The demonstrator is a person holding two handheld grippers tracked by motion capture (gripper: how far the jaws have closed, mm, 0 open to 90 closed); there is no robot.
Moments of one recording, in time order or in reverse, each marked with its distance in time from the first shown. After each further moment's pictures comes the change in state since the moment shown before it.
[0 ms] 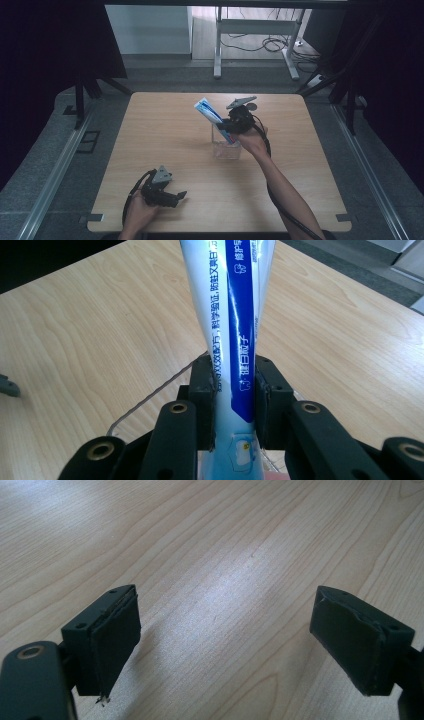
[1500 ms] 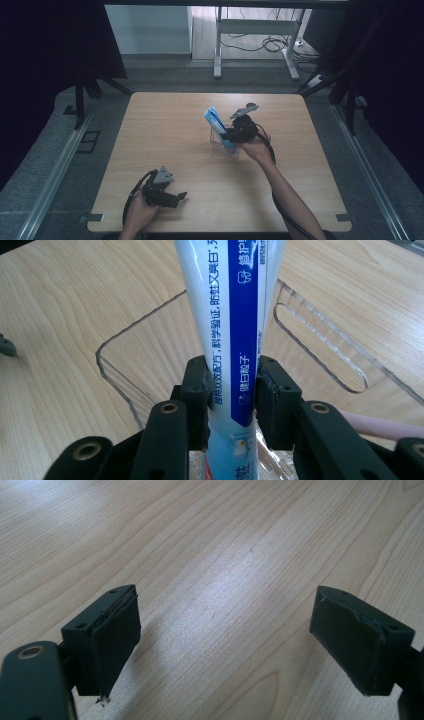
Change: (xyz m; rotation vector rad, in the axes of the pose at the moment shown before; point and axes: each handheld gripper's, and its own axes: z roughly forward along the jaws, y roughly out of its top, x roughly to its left) left arm -0.001 0.000 0.002 0.017 0.001 0.010; right arm -0.002 -0.031 0.004 0.057 0.025 0.003
